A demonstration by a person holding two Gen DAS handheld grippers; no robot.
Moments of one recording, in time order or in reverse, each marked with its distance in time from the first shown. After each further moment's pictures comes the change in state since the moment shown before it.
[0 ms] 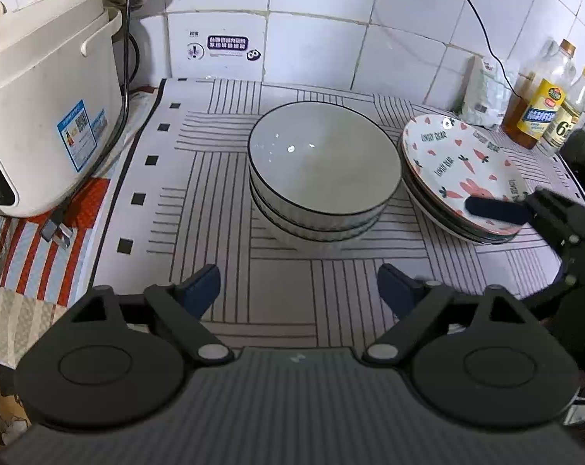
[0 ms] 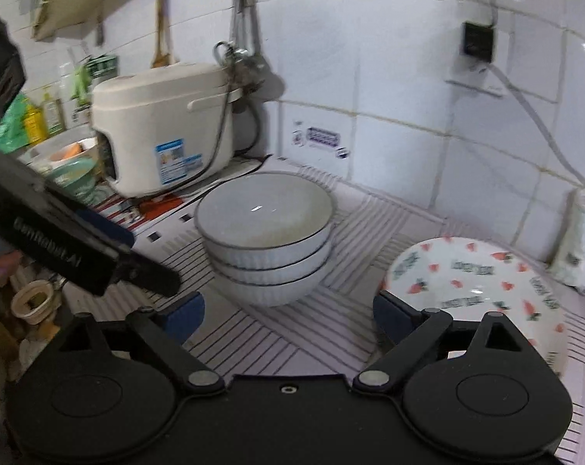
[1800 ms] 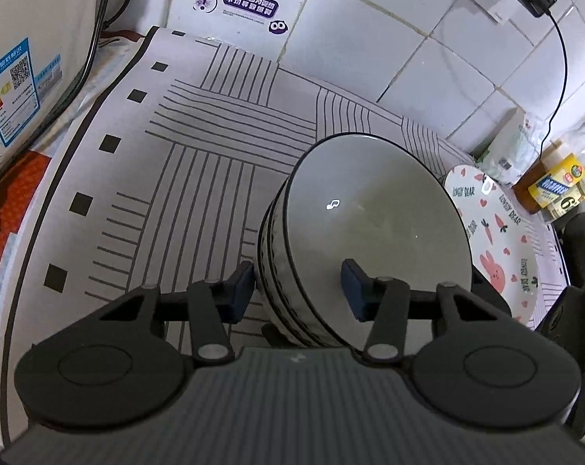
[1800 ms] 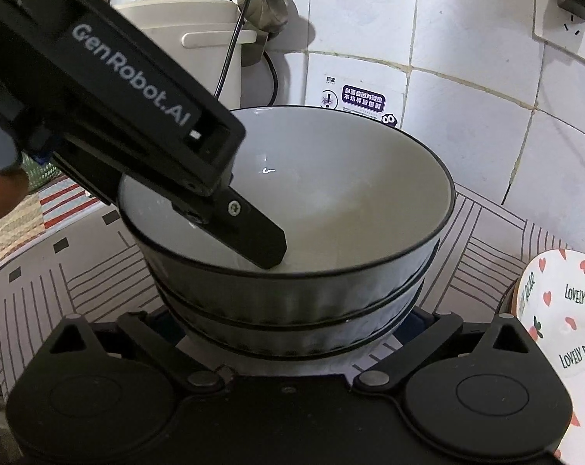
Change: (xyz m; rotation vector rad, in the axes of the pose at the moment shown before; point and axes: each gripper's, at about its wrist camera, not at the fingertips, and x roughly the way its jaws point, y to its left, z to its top) left arm 0.090 0.044 0.048 -0.231 0.084 -0.161; right arm 0.128 0.012 -0.003 -0.061 0.037 0.016
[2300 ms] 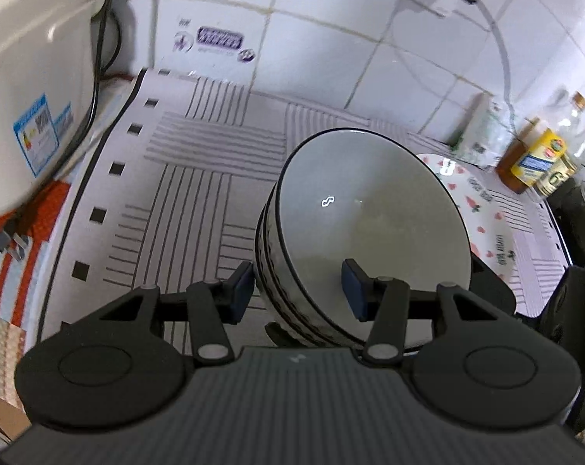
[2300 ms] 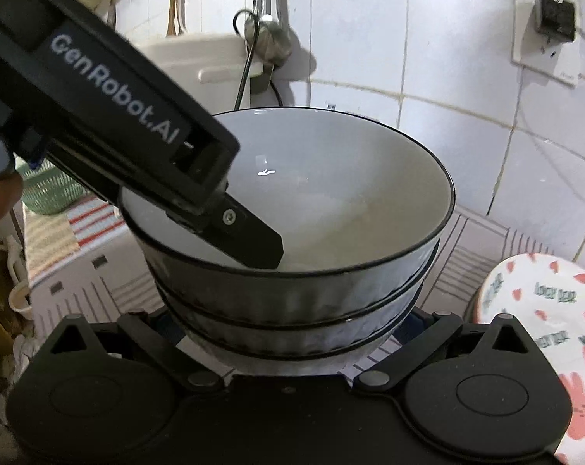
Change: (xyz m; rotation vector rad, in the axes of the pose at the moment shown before) left arm -0.057 -0.049 -0.017 0.116 -0.049 0.053; right arm -0.058 0.005 0.000 0.025 -0.046 0.018
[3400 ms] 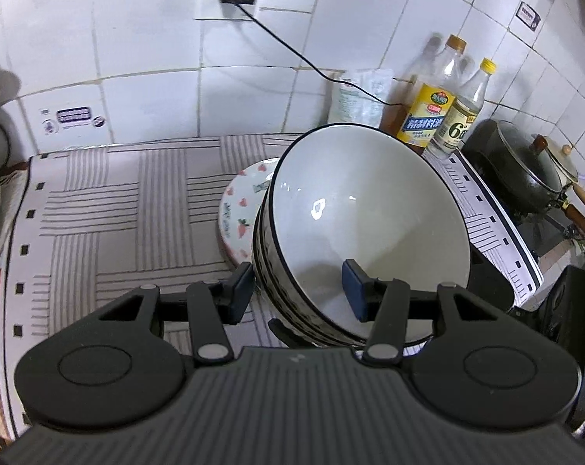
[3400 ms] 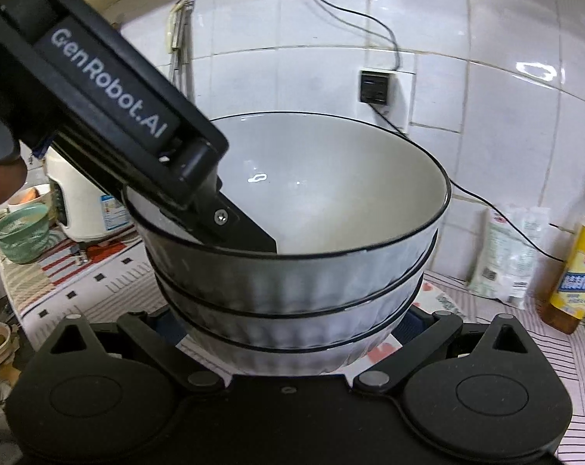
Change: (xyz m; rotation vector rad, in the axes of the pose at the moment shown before) left arm -0.026 -0.147 0.006 0.260 0.015 -0.116; right arm -0.148 -0.048 -0.018 0.081 -0.135 -0.214
